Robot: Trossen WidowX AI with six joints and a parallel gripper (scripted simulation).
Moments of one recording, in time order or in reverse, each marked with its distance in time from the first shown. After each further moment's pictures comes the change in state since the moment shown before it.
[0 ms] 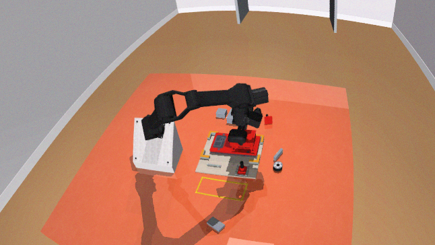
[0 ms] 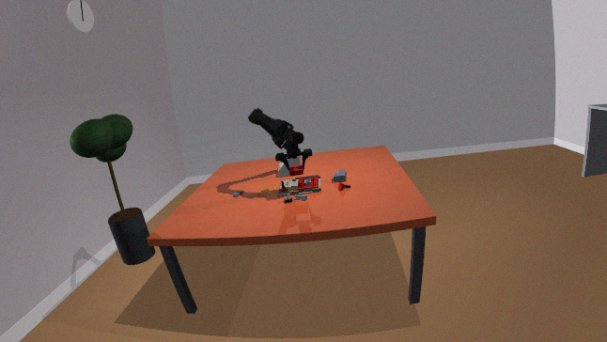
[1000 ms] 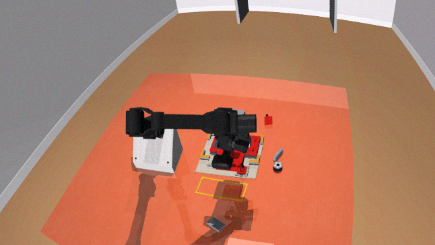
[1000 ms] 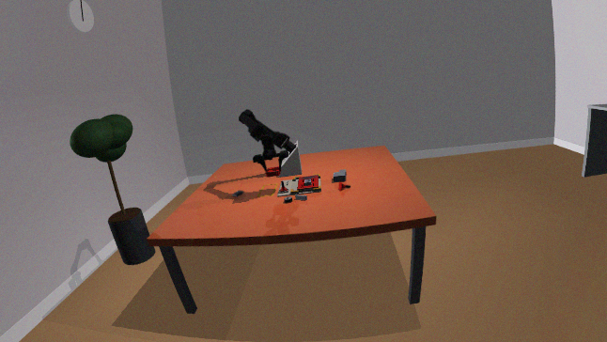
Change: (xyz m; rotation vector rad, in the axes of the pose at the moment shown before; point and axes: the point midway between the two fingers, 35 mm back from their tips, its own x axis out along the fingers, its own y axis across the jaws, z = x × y) arm -0.005 -0.126 -0.022 0.004 -0.002 -0.002
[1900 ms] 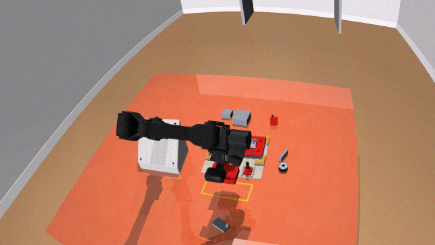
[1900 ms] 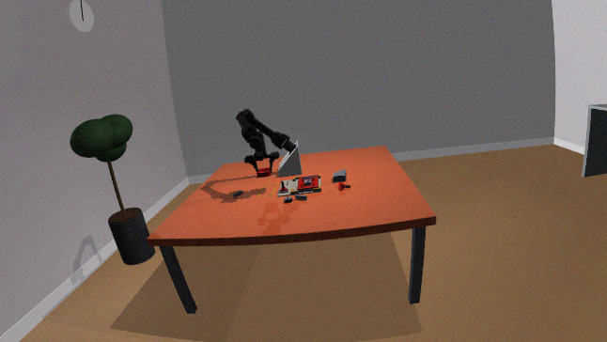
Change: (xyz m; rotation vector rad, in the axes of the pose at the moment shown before) arm 0.004 -0.055 -0.027 0.006 -0.001 -0.021
